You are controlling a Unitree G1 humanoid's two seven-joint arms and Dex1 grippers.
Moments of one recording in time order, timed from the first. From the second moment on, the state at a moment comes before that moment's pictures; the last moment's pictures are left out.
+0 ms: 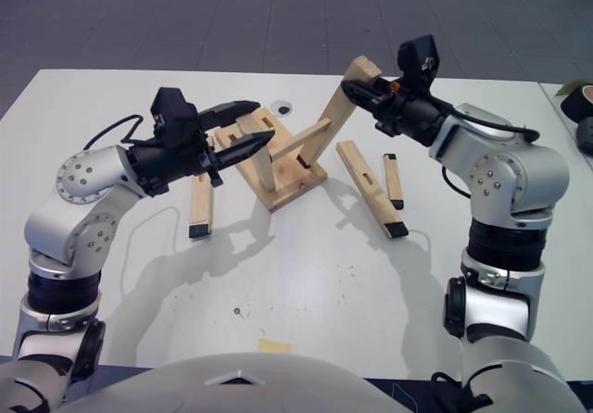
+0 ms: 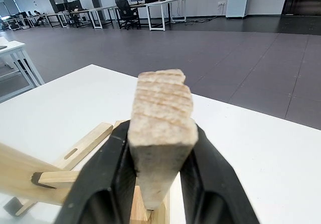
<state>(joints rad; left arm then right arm) -0.35 0.47 -0.08 -0.48 -0.48 0.49 -0.70 -0.55 -0.52 -0.17 -0.20 0.68 1.01 0.45</state>
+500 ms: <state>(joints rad) -0.35 0.47 -0.08 -0.47 -0.47 0.49 -0.69 -0.56 -0.50 -0.16 -0.21 0.67 0.98 0.43</state>
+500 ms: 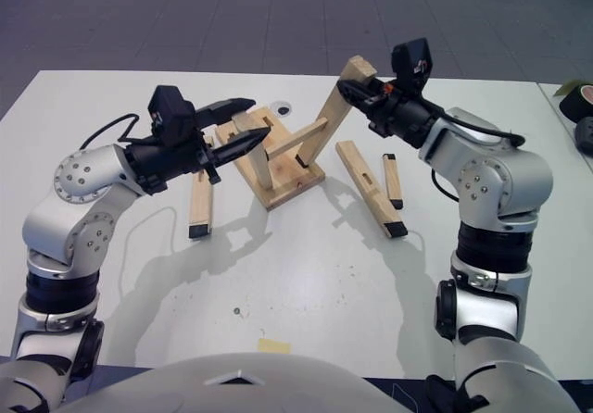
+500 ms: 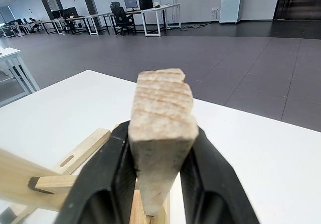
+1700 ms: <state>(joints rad) -0.41 0.43 -0.01 -0.49 -0.58 0.54 -0.64 -1.12 -0.44 -0.43 0.03 0.86 0.72 0.36</state>
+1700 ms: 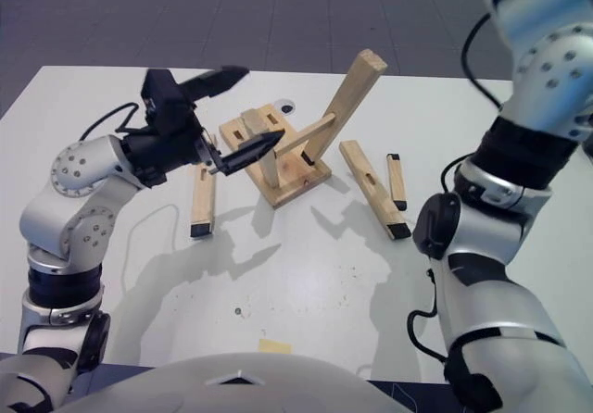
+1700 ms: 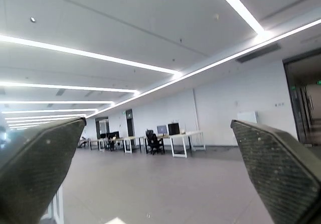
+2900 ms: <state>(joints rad) -0.62 0.32 0.18 -0.36 -0.73 0.59 -0.36 -0.85 -0.21 -0.39 -0.05 0.95 0.65 0.18</state>
